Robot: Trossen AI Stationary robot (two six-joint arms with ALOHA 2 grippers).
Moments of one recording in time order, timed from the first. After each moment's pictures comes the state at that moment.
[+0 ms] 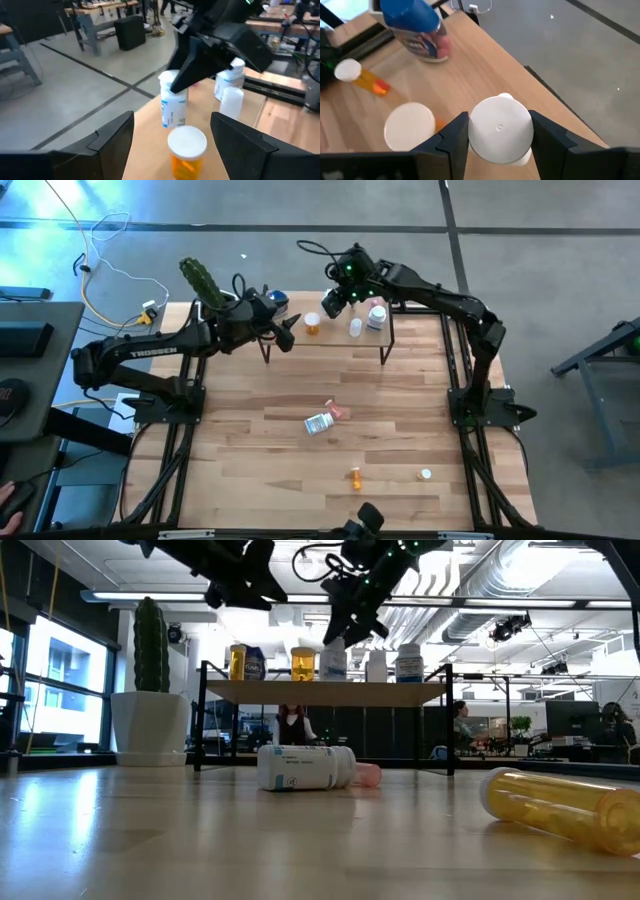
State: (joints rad) left arm 0.44 1.19 0.91 0.03 -0.37 -0.02; right arm -0.52 1.87 1.85 -0.74 -0.02 0.17
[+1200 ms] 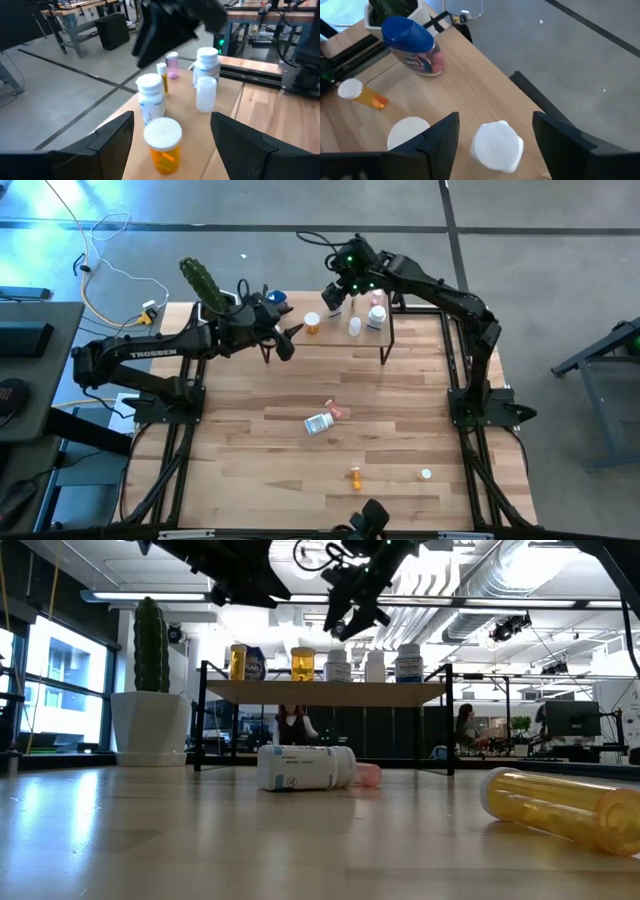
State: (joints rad) left arm 0.40 1.19 0.91 0.01 -0.32 0.03; right arm -0.53 1.91 2.01 -0.86 0.02 0.18
